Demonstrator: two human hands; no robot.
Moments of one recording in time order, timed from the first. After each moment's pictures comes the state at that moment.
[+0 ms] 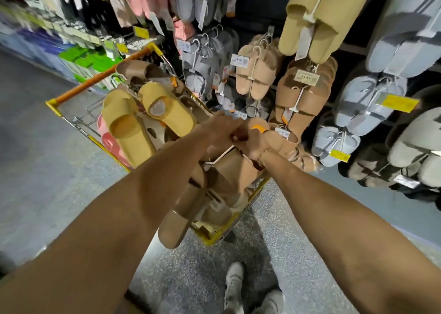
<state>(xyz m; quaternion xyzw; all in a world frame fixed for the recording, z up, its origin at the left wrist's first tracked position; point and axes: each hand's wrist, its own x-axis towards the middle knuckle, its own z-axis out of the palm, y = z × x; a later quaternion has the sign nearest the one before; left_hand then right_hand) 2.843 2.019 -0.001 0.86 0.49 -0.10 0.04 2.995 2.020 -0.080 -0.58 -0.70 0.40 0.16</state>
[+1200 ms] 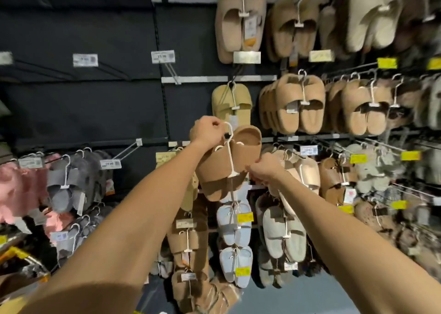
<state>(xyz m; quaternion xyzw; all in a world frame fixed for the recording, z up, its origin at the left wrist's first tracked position) 3.137 2.083 0.376 0.77 0.43 0.44 0.19 3.282 1.958 0.313 -0.78 -0.47 0.16 0.39</state>
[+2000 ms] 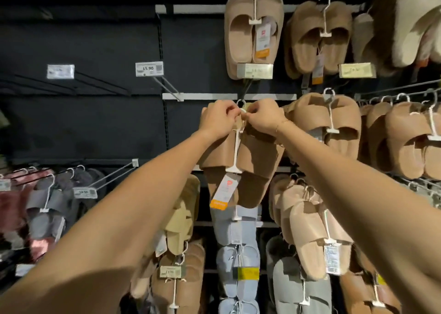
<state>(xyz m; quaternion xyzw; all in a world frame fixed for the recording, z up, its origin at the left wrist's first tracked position) 3.242 2.206 0.449 0.80 0.33 0.50 0.04 3.379 2.139 0.472 -0.68 -0.63 -0.12 0.35</state>
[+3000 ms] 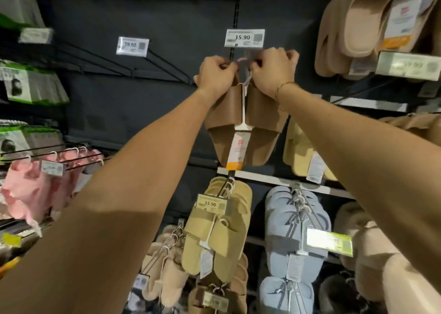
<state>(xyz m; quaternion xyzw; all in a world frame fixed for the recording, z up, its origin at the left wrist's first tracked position) 3.052 2.385 0.517 0.63 0.41 0.65 0.11 3.191 2.346 0.546 -0.58 -0.65 -0.27 0.41</state>
